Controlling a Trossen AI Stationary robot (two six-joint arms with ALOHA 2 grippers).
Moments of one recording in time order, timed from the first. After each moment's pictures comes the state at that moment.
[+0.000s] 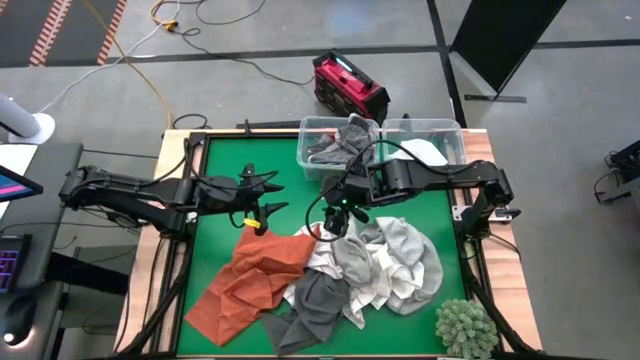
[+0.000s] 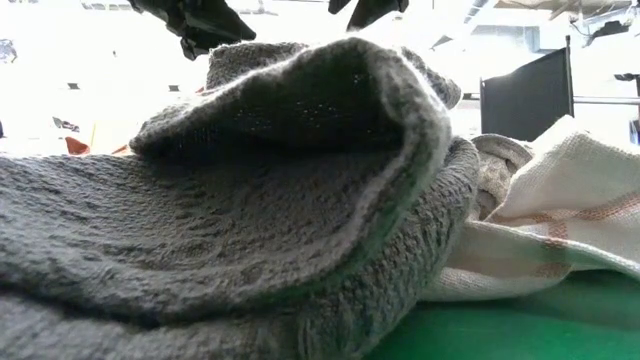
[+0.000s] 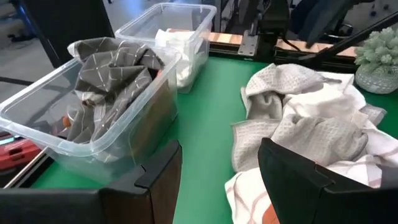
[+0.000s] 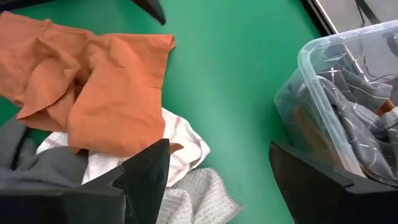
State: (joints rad) left arm -0.08 0.99 0.81 -0.15 -0.37 -0.11; right arm 0.12 1.80 1.96 -1.12 0.31 0.36
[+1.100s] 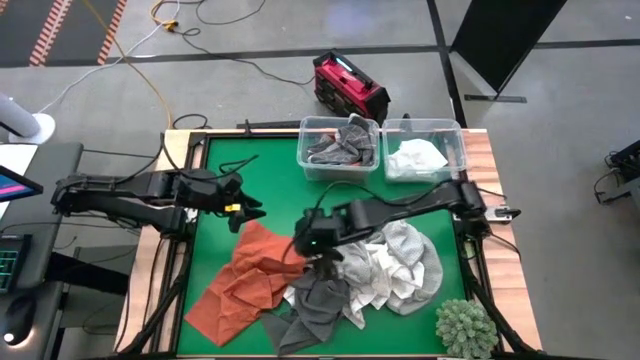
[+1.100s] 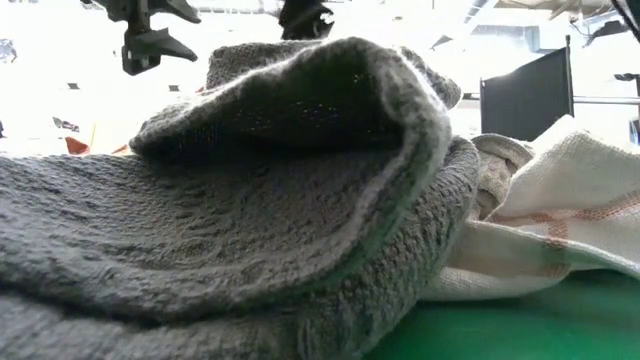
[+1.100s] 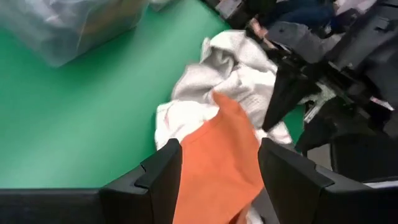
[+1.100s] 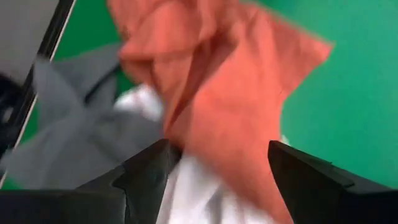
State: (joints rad) left arm -0.03 0.79 0.82 -0.51 -0.08 -0.70; right arm 0.21 2.04 1.97 -0.88 0.02 -0.03
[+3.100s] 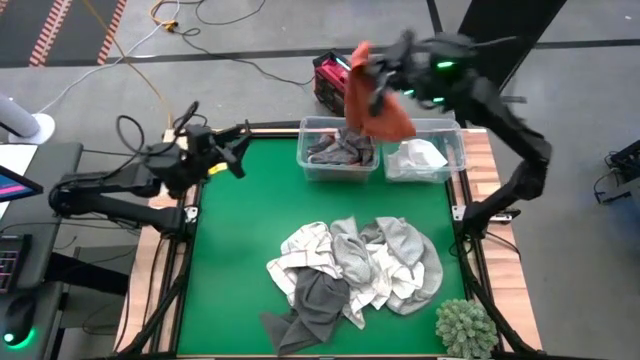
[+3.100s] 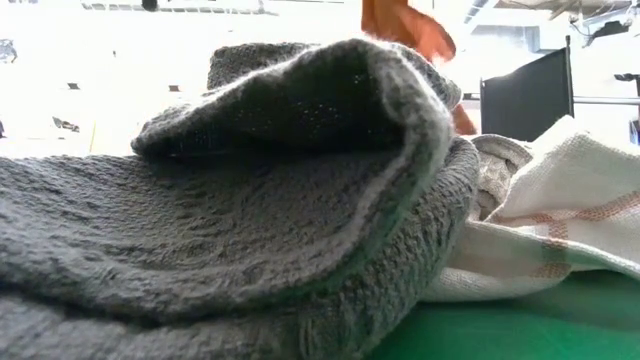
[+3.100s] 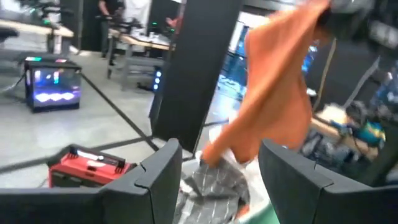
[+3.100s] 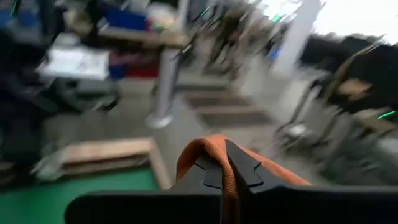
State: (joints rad) left arm 0.03 0.83 0.99 -0.09 -0.79 -0.30; right arm -0.45 1.53 1.99 -0.52 0.04 -0.25
